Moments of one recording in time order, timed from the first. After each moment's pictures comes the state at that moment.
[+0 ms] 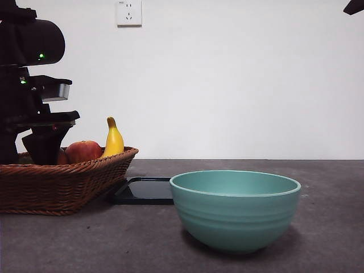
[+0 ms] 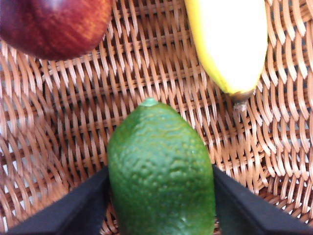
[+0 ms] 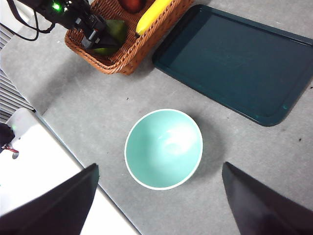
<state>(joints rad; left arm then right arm) -0.28 1.58 1.02 -0.63 0.00 -0.02 0.33 0.88 1.07 -1.01 -0.52 0.00</state>
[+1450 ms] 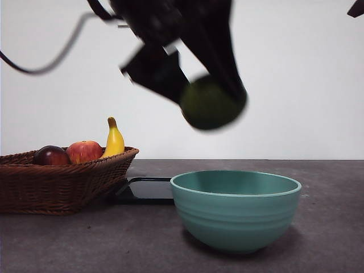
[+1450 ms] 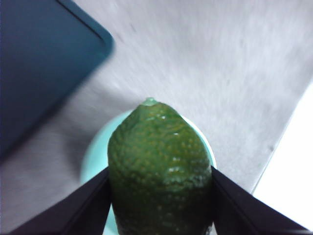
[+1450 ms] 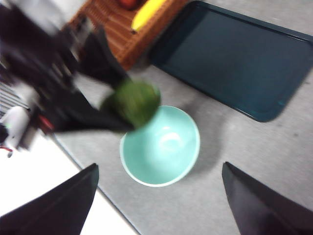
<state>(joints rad) -0.90 1.55 1.20 -0.55 0.21 -0.12 0.33 0.88 1.07 -1.02 -0.49 0.00</state>
